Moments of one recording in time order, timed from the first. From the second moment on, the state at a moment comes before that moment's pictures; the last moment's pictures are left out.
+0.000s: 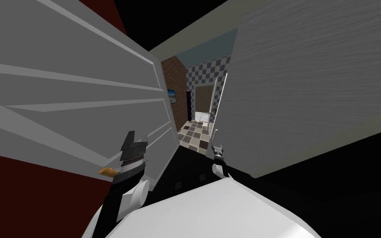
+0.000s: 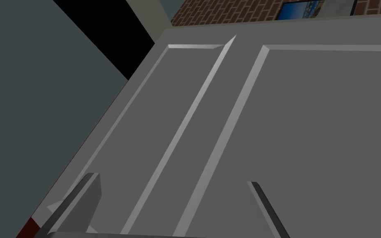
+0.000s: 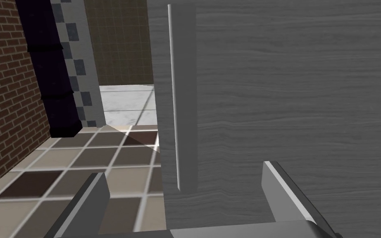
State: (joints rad) arm 0.11 -0.10 -0.03 -0.97 -0.69 -0.81 -1.13
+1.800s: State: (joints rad) arm 0.19 -0.31 -0.03 -0.85 -0.72 -0.86 -1.40
